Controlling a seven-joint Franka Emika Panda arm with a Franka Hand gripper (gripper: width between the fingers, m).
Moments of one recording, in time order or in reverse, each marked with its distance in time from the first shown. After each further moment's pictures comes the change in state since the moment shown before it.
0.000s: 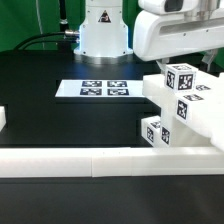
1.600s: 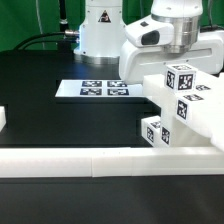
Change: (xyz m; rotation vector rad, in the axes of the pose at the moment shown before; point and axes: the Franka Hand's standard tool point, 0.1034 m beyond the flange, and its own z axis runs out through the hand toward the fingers) arm -0.026 0.009 0.058 -0.010 0.000 0.110
